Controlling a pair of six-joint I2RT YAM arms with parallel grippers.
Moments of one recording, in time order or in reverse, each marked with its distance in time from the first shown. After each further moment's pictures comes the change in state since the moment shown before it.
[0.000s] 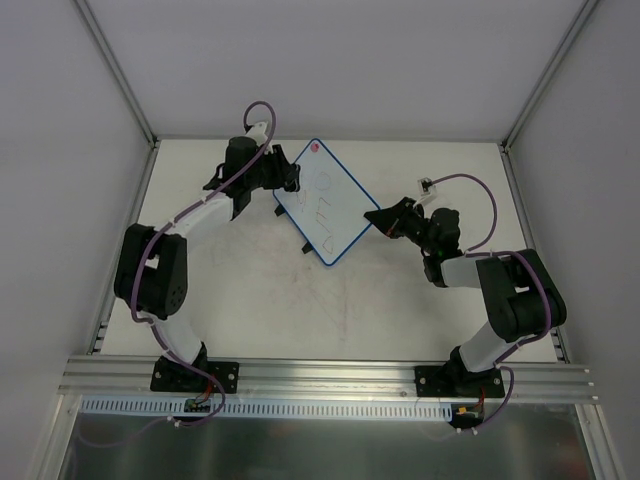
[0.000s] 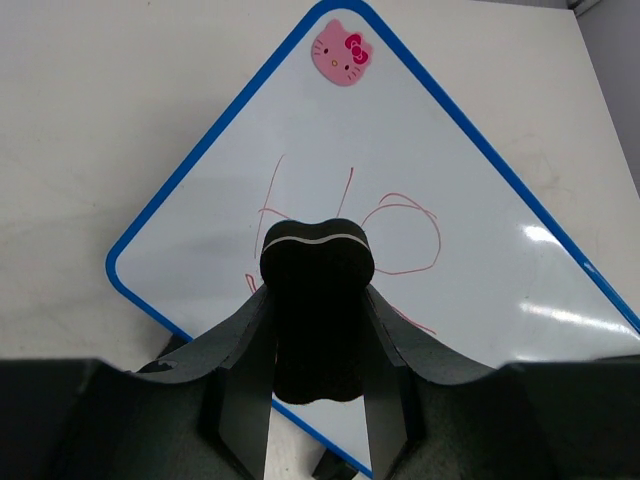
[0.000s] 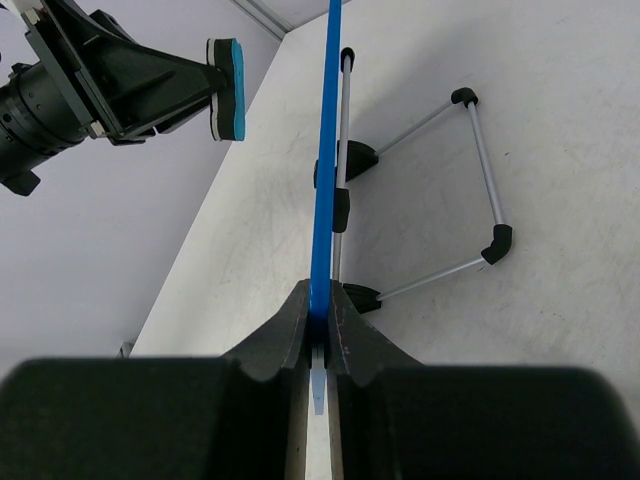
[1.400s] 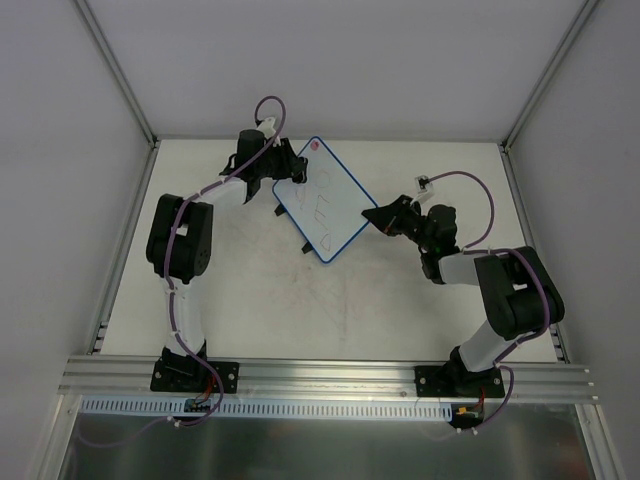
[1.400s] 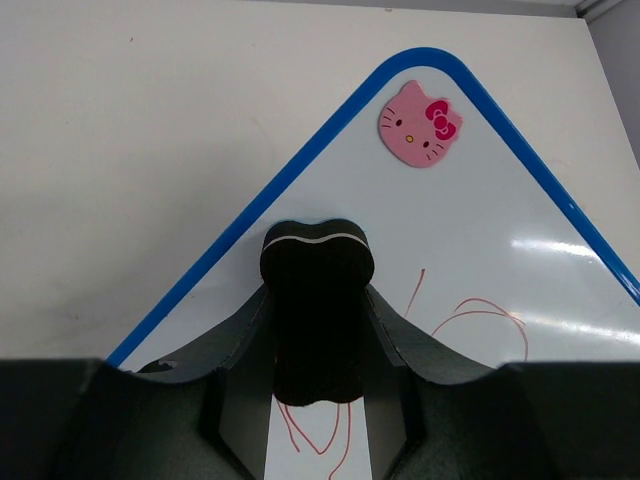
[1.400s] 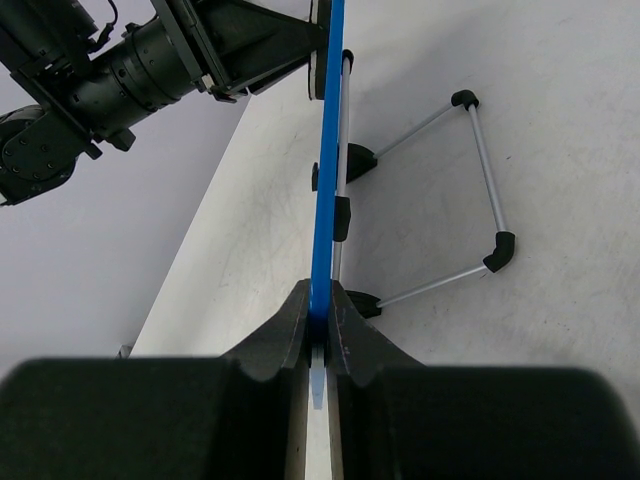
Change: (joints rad) left arm 0.042 0.342 0.245 0.105 0.110 -0.016; right arm 0.015 0.015 0.031 -0.029 0.014 -0.003
